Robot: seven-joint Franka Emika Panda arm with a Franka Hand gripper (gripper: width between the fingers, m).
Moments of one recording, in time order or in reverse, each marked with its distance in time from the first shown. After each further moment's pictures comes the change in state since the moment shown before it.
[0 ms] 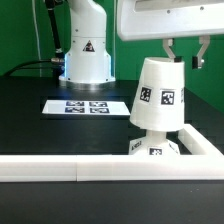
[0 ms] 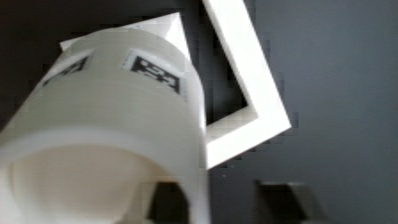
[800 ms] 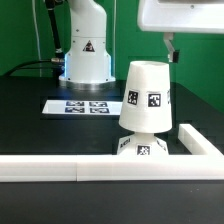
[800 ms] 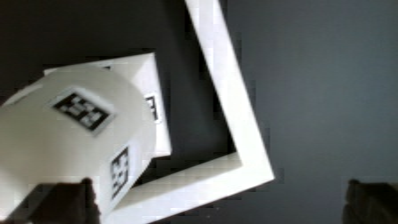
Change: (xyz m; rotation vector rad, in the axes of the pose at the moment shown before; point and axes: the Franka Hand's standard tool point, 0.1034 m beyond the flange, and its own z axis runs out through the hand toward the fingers) arm -0.027 -0.030 0.000 -0.113 -0.066 -0.090
